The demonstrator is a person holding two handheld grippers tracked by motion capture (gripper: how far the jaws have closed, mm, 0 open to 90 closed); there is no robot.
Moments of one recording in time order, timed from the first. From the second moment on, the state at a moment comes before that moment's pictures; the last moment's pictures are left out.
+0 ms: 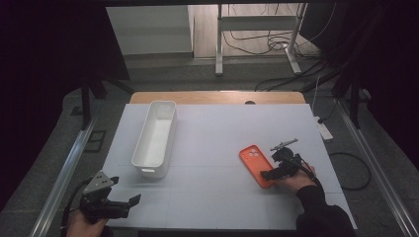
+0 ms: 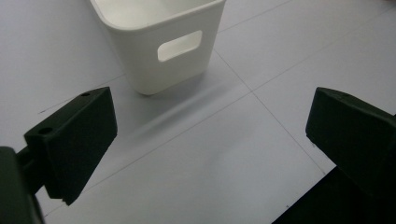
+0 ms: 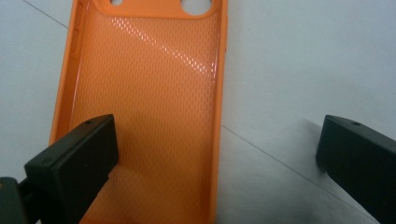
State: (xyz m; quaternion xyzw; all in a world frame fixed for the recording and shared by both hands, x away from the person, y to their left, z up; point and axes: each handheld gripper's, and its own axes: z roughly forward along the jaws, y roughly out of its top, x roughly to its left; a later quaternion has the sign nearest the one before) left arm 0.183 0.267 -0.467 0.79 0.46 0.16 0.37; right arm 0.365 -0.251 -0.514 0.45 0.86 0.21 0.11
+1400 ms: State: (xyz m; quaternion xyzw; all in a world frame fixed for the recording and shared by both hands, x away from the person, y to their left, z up) left arm 0.184 0.263 -0.466 0.80 0.46 0.16 0.35; right arm 0.365 -0.257 -0.481 0.45 0.86 0.24 0.09
